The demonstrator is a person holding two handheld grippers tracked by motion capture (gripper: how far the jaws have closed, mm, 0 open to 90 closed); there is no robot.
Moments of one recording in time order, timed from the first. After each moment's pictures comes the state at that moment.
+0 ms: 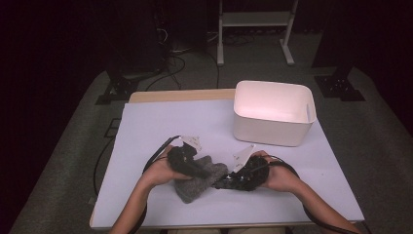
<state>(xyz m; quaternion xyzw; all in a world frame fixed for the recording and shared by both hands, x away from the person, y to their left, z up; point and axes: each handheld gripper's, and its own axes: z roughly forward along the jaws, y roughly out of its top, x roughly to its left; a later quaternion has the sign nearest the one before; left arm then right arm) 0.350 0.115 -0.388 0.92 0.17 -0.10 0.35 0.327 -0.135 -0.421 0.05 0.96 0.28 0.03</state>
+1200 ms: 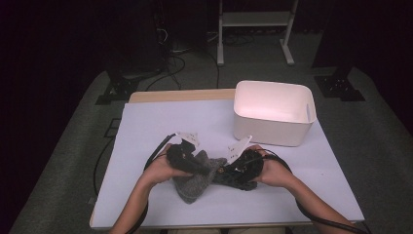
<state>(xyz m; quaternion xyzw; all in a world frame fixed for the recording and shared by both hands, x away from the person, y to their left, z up) 0.355 0.117 -0.376 0.90 0.17 -0.11 0.38 0.337 -0.119 -0.403 0.06 0.95 0.32 0.01</state>
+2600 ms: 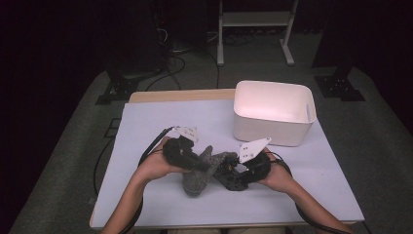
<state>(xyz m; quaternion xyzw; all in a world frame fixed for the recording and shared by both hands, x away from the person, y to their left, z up) 0.343 0.115 -0.346 0.91 0.15 -0.08 0.38 0.323 -0.140 -0.396 0.06 0.89 0.45 0.04</state>
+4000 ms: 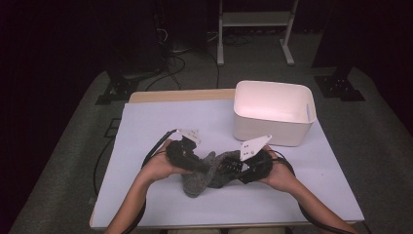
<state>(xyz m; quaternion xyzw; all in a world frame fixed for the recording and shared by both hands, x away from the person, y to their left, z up) 0.351 0.109 -0.368 0.92 0.17 -0.10 0.35 0.324 -0.143 -0.389 0.08 0.90 0.43 0.03</state>
